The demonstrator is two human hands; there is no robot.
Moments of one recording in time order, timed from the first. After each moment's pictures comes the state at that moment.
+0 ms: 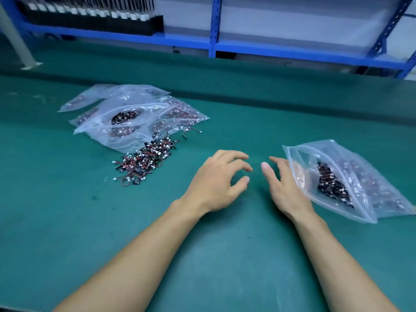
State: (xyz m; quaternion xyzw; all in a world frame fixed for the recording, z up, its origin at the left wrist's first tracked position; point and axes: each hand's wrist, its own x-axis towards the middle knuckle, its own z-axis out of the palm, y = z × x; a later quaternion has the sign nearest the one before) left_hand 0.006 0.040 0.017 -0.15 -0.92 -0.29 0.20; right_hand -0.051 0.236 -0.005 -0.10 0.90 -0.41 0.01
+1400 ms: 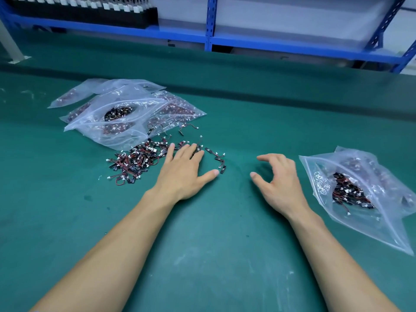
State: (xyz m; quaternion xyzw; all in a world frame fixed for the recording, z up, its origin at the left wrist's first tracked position) left_hand -0.009 -0.020 -0.010 0.02 -0.99 -0.11 0.04; right_hand -0.049 0.230 -0.005 -0.17 0.93 -0.32 -0.10
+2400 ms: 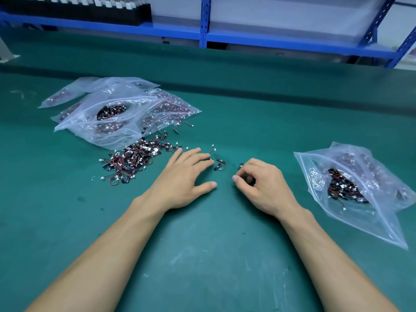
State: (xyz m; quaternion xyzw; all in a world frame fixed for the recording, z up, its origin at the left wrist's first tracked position) left_hand 0.008 -0.017 -0.007 -0.12 -0.98 -0.16 0.09; right_hand -0.037 0.214 0.002 -0.30 0.90 -0.31 -0.09
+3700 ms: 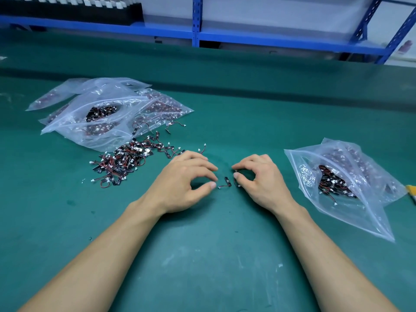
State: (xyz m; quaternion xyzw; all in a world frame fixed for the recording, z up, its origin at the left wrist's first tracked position) left_hand 0.013 -0.004 0.000 -0.21 -0.92 -0.28 0.17; right_hand -0.048 0.225 -0.006 -0.24 0.91 -0.31 -0.09
